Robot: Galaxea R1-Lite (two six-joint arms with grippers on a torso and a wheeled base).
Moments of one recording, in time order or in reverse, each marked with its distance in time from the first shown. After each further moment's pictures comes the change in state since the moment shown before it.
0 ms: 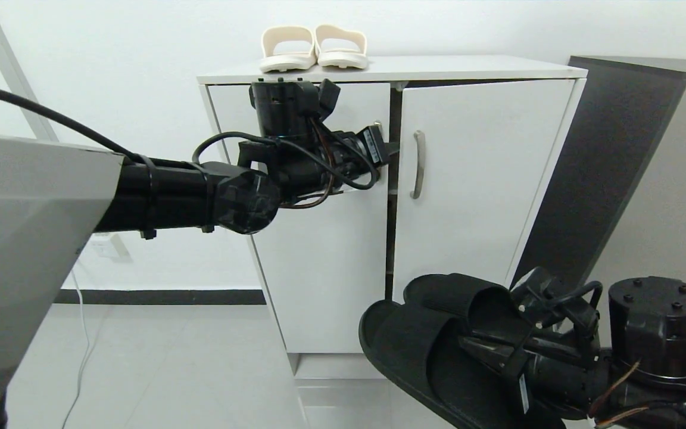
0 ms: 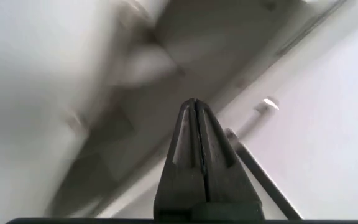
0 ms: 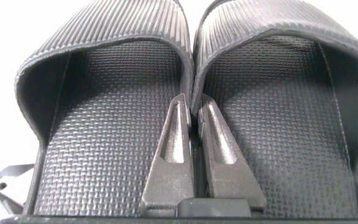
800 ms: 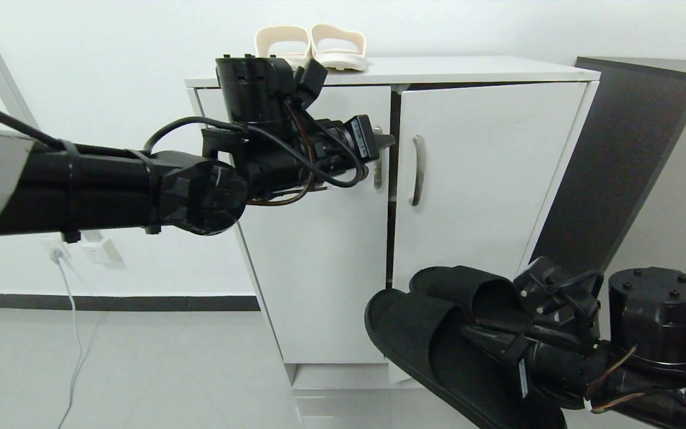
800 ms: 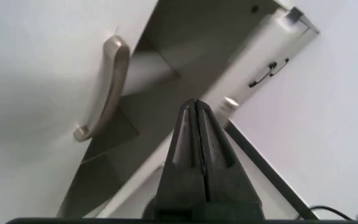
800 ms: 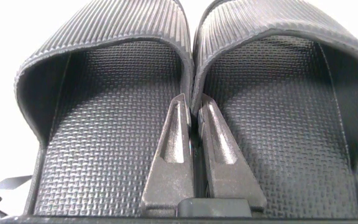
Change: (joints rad) left arm 0.018 -0.119 0.111 0.007 -0.014 0.048; right arm -0.031 0.006 -0.021 0.000 -0.002 0.015
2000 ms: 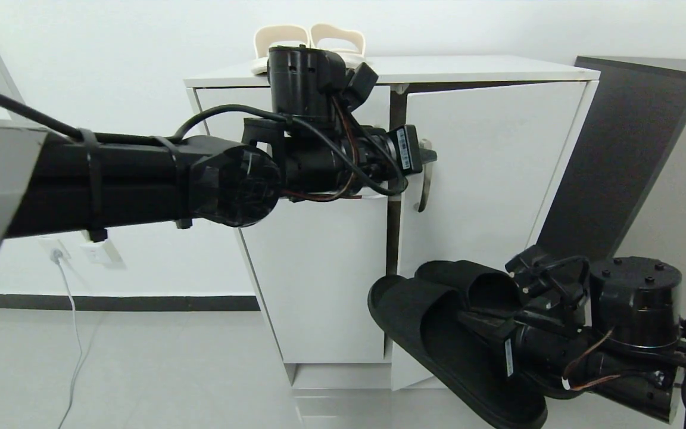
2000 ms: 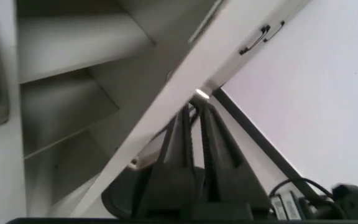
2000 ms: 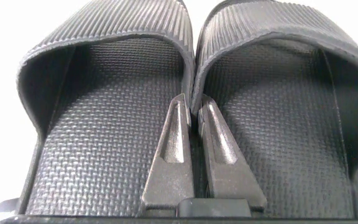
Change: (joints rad) left arm -0.121 0.019 -0.122 0.204 0.018 0.044; right arm -0.025 0.050 -0.059 0.000 -0.053 0.058
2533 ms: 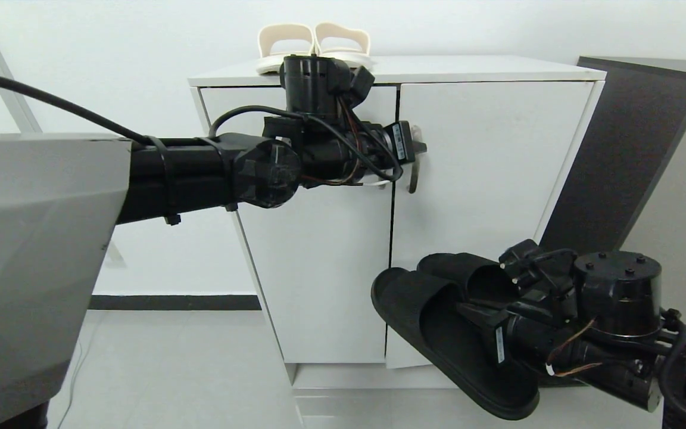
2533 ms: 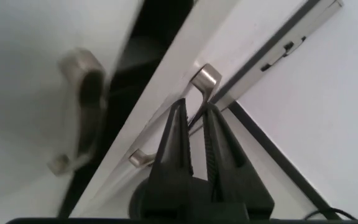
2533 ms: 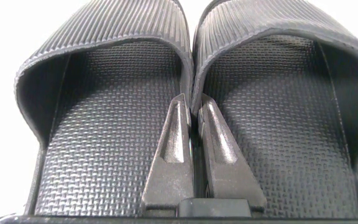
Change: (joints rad) left arm 0.041 0.162 -0.255 0.073 0.001 0.016; right arm -0.001 0.039 -0.037 0.000 -0.042 0.005
